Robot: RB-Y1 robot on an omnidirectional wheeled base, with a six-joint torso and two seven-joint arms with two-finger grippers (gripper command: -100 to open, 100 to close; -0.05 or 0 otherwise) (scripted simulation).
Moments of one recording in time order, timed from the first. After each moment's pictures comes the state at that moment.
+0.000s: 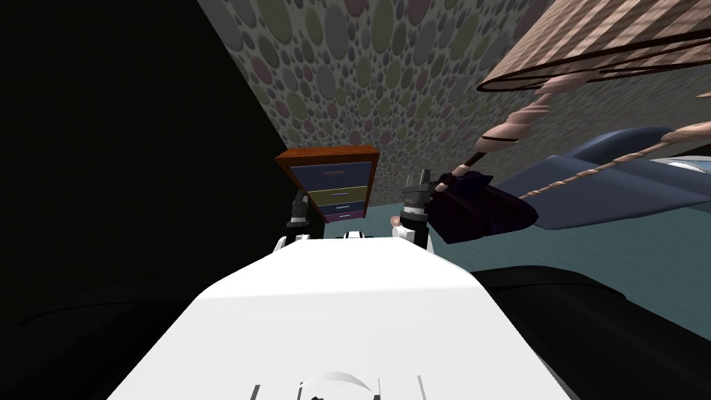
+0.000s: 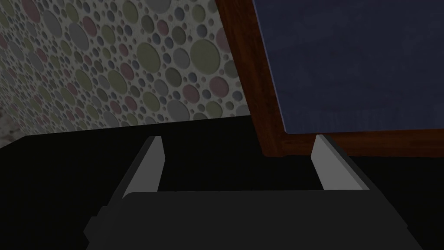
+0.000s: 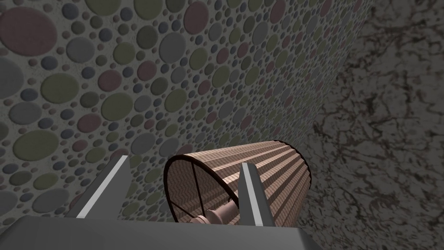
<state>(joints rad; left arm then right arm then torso) 0.45 0.16 0.08 -1.96 -0.13 -0.50 -0.01 0.49 0.03 0.01 -2.37 0.02 -0.40 -0.15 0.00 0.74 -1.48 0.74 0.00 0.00</state>
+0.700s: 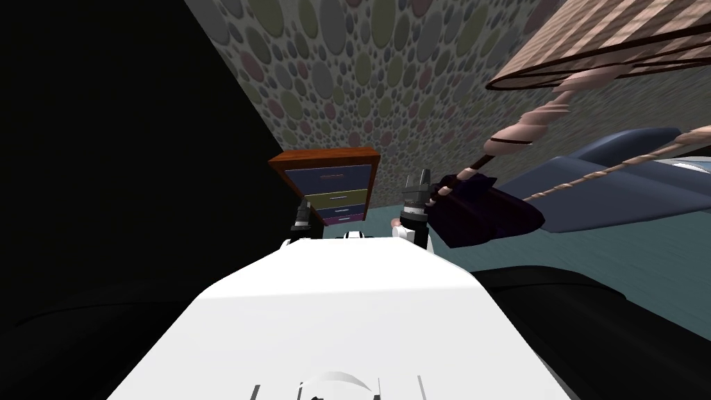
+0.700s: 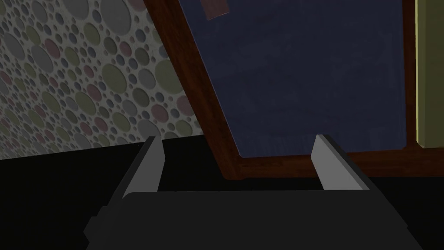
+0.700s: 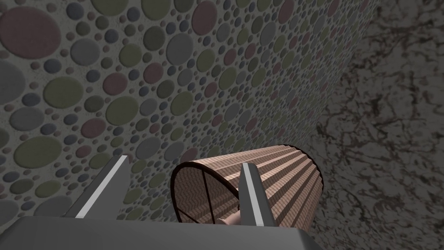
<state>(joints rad) 0.43 0.17 0.08 -1.78 -0.13 -0.59 -0.03 0.49 0.03 0.01 -2.37 0.02 -0.40 -0.15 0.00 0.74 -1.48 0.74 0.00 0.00</state>
